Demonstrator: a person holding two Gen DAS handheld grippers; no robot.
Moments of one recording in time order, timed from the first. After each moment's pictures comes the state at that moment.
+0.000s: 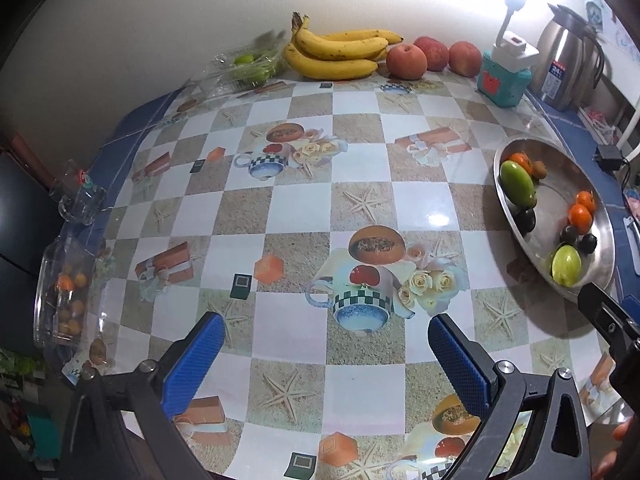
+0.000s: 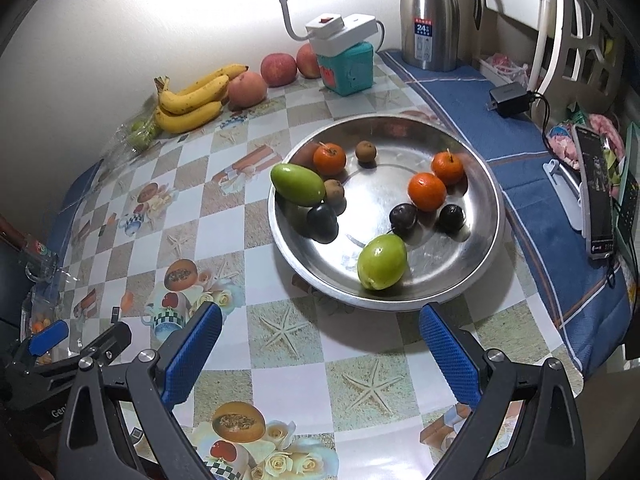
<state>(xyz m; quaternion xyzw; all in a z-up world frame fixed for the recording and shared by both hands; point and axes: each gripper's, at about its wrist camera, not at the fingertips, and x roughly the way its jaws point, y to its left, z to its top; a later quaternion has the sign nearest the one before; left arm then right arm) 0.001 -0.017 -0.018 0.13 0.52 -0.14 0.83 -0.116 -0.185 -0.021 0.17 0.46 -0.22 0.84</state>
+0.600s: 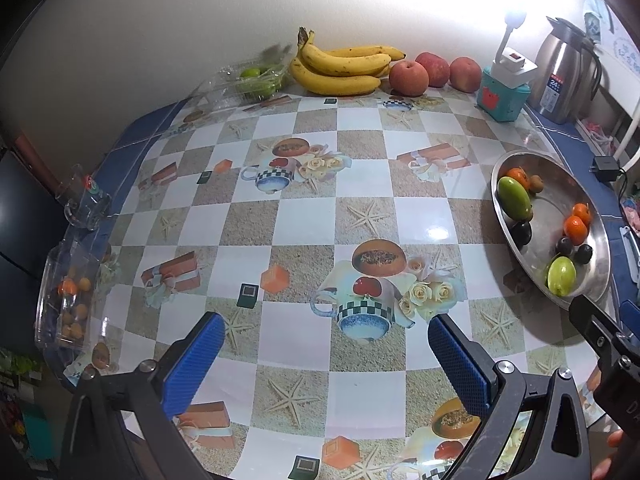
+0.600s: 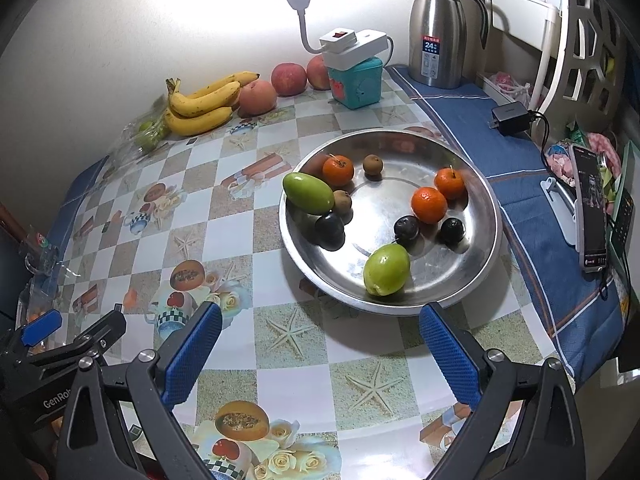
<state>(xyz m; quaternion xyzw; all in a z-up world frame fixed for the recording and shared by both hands) -0.002 -0.014 -0.009 0.13 0.50 -0.14 0.84 -0.116 -0.173 -0.014 0.15 0.45 -0.21 0.85</state>
